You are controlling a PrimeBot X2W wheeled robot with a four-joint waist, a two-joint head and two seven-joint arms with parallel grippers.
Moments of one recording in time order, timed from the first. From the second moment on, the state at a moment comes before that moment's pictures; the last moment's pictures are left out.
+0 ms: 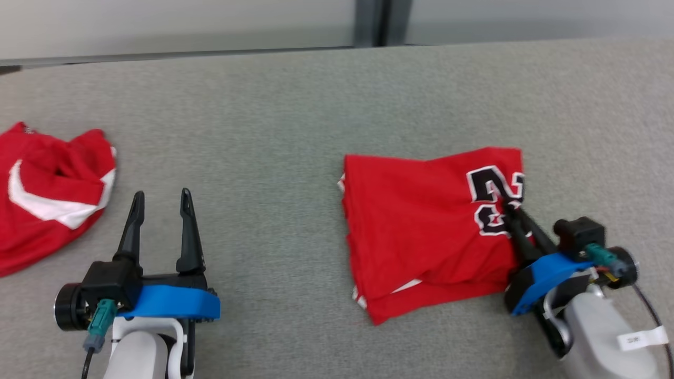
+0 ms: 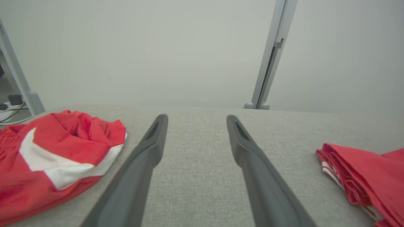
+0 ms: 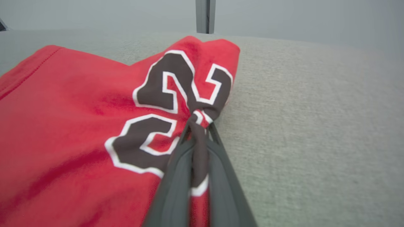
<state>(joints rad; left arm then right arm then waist) -0.18 0.10 -0.08 0.21 -0.20 0.01 -0.26 -0.43 -0.15 0.14 0.70 0.16 0.13 -0.26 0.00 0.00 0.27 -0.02</state>
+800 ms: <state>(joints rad) -0.31 0.11 -0.08 0.11 -0.14 0.00 -0.26 -0.66 -0.43 0.07 0.51 0.15 0.13 -0.23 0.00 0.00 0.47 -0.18</state>
